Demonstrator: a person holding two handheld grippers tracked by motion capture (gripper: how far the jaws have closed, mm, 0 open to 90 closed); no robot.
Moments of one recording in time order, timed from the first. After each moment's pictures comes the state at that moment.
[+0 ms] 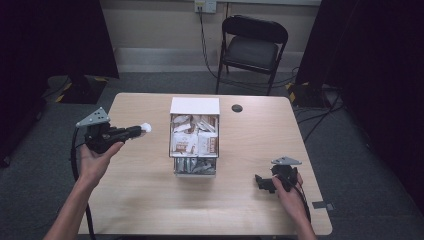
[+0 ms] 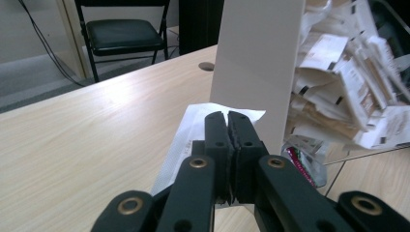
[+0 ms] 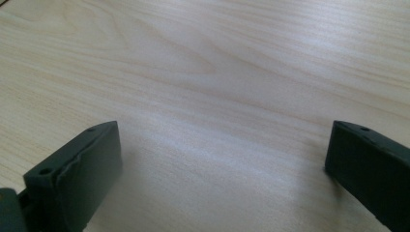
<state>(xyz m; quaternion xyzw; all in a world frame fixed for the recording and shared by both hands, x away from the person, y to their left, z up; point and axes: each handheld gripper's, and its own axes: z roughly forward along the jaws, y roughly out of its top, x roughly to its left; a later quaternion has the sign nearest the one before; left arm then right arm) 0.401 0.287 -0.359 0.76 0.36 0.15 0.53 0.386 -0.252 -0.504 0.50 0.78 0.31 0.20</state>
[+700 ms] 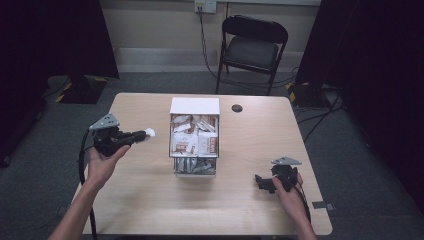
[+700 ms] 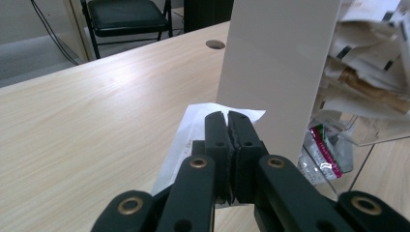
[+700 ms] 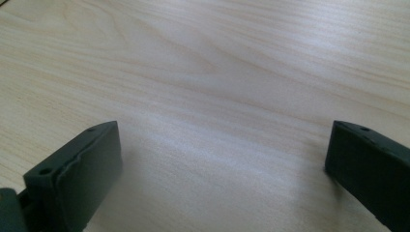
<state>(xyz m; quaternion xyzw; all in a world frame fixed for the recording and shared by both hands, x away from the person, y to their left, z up) 0.410 0.279 -0.385 0.77 0.37 0.15 0.50 0.386 -0.252 -0.504 0.50 0.78 0.31 0.20</state>
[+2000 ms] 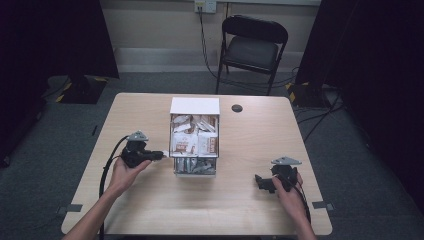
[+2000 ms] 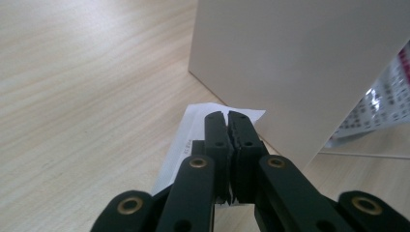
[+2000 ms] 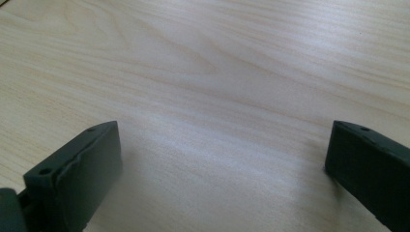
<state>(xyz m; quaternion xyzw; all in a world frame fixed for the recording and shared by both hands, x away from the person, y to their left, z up) 0.430 0.234 -0.471 0.82 0.39 0.06 0.41 0.387 -0.252 -0.504 0.50 0.78 0.31 0.20</state>
